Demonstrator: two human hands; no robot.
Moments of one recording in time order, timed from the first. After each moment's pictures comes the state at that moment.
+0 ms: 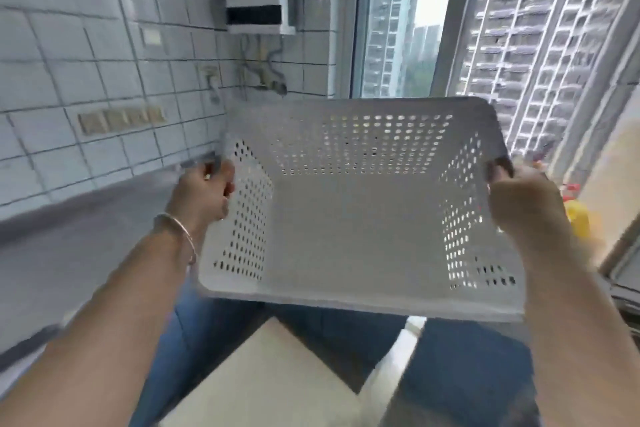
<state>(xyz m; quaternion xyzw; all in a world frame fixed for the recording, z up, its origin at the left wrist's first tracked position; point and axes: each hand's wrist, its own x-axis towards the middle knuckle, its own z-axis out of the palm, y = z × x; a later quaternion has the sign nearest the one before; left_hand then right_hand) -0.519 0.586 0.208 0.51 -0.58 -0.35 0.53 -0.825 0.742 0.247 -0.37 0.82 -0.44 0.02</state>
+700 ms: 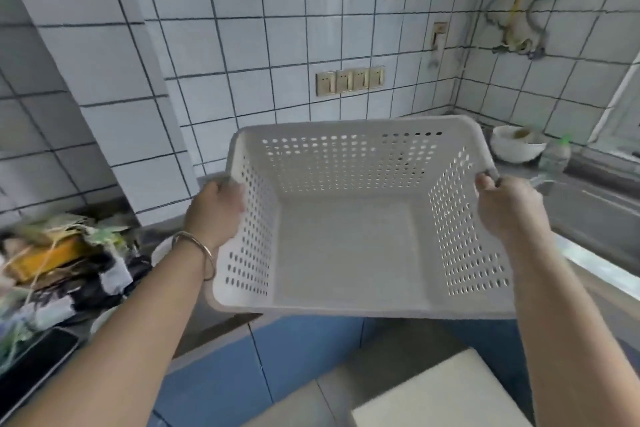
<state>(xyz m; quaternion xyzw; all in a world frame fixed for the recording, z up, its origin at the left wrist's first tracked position) -0.048 0.461 0.124 0.69 -0.44 -0.23 0.53 -0.386 0.418 0.160 -0.55 0.74 -0.36 0.15</state>
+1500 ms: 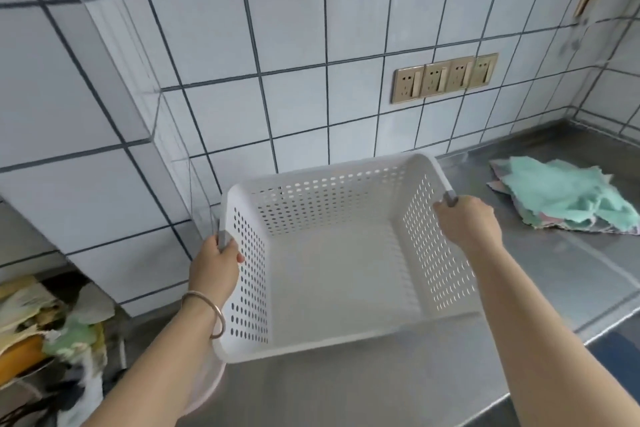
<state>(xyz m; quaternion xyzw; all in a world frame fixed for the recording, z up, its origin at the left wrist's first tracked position) 0.154 0.188 0.037 0.83 -0.30 -0.19 0.44 -0.140 0.033 0.075 -0.62 0.72 -0.22 0.21</state>
